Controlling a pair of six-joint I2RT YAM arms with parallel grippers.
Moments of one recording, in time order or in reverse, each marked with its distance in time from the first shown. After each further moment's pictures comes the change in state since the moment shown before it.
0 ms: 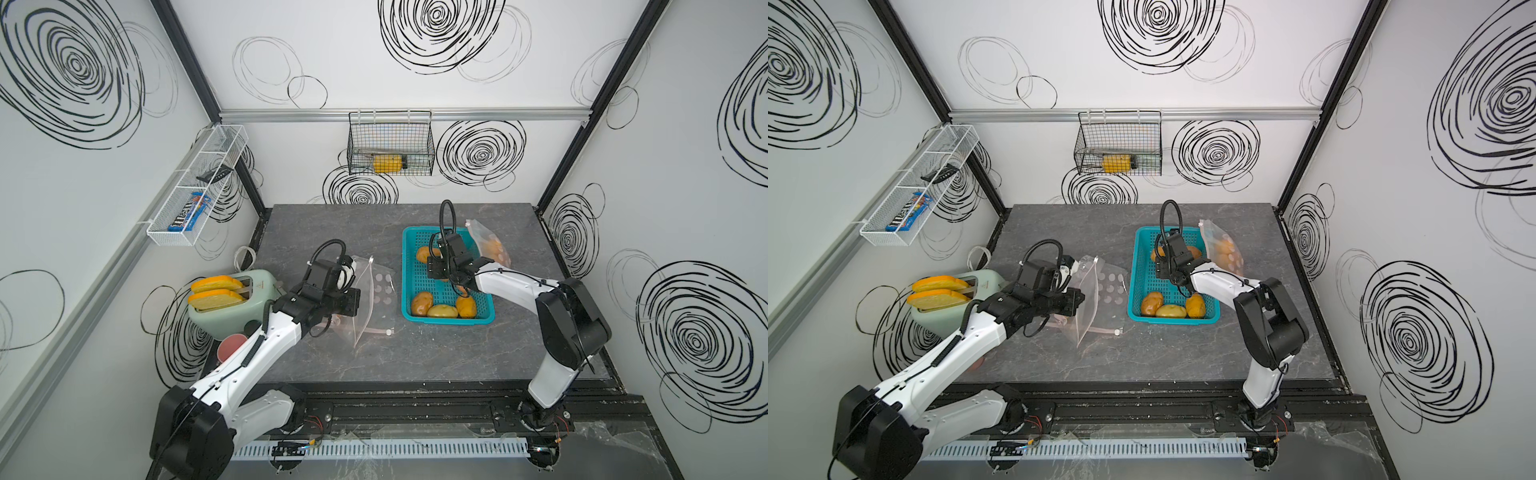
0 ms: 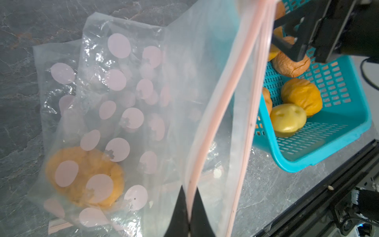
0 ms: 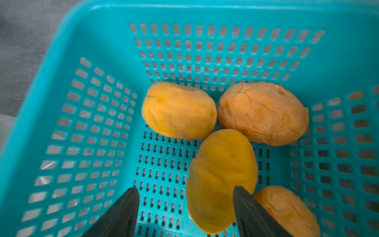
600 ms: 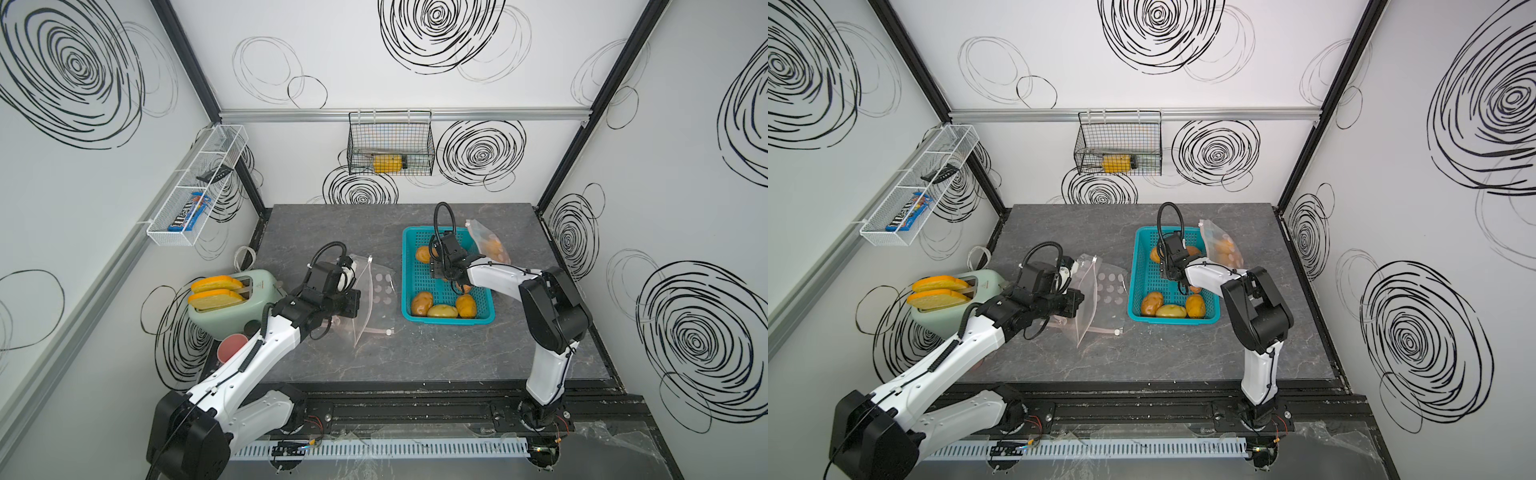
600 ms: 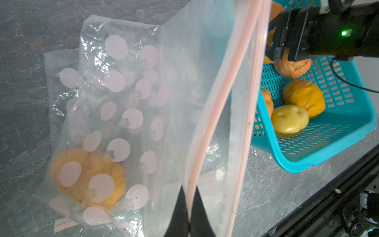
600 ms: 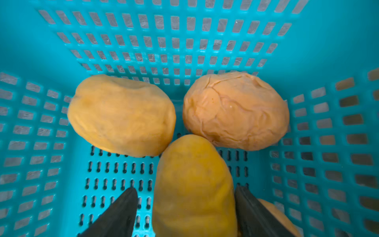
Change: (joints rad) left arm -0.029 -0.014 -0.009 0.005 -0.047 -0.002; right arm -0.027 0.126 0.078 -0.043 0.103 0.026
